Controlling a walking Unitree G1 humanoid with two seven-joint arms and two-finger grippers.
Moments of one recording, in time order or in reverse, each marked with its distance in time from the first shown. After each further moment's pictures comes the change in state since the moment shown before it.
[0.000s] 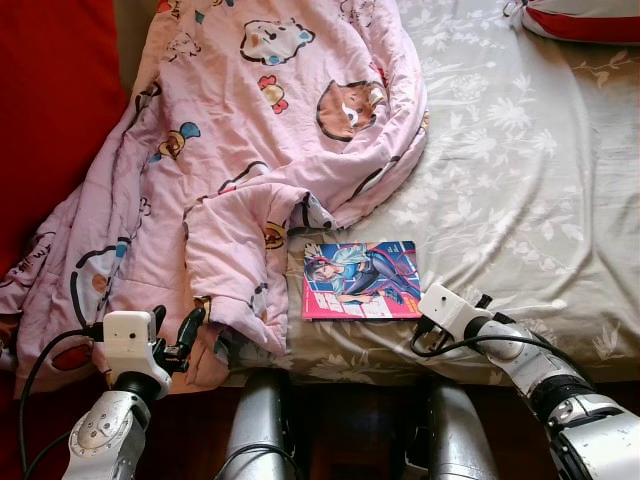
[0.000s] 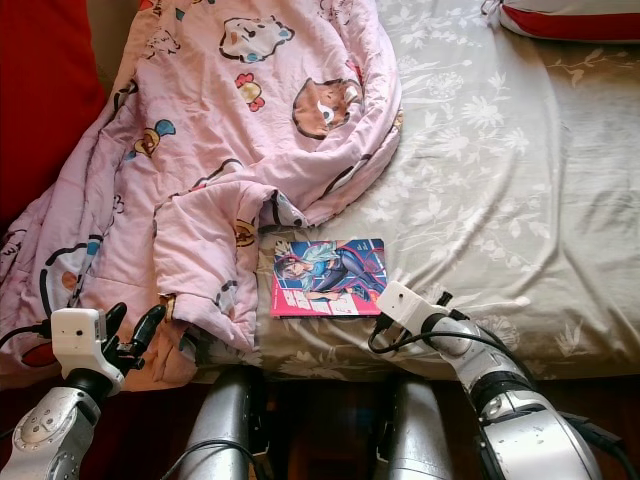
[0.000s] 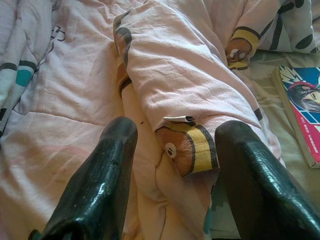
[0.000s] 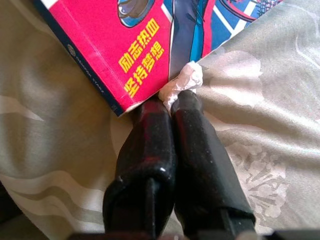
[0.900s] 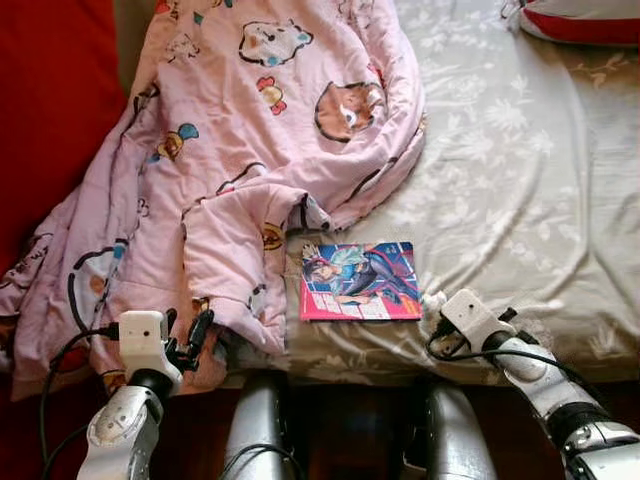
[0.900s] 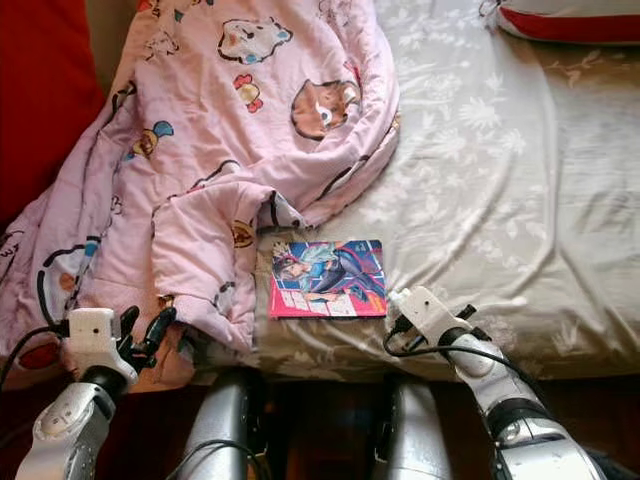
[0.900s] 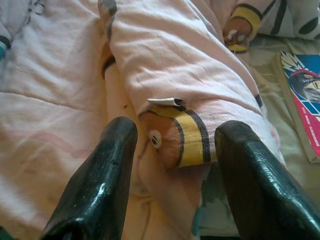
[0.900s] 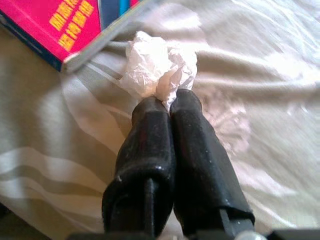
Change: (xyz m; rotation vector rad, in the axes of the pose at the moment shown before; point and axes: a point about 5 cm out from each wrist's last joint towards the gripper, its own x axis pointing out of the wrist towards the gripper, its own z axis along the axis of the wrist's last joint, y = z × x) left arm 0.014 -0.005 -0.022 -0.045 0.049 0.004; right arm -0.016 0.001 -0.029 0.183 -0.073 -0.151
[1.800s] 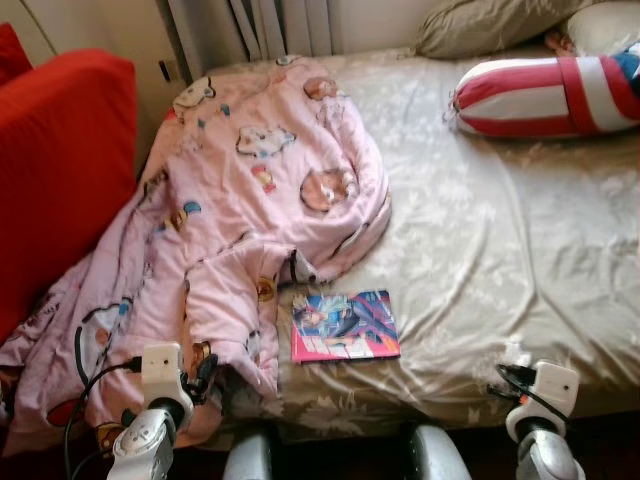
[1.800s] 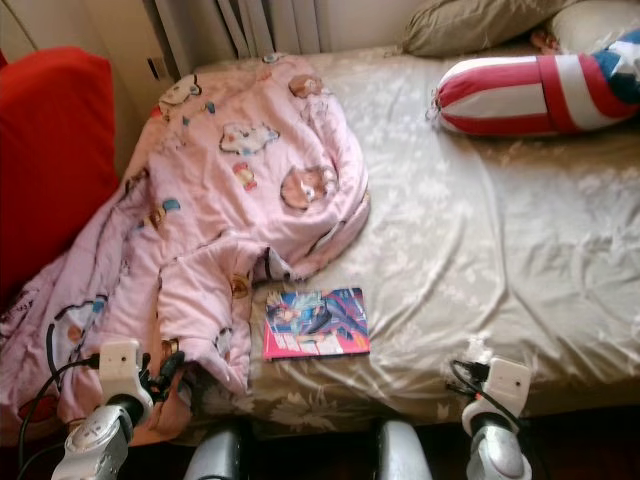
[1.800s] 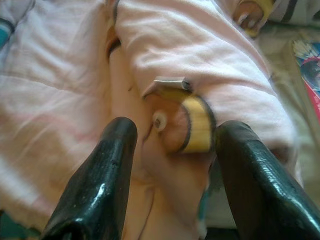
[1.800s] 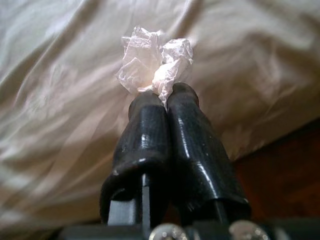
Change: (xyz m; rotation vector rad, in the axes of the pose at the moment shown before) left arm 0.003 0.013 -0.080 -0.011 0.310 0.102; right arm -0.053 0.063 -0.090 0.873 0.132 -0.438
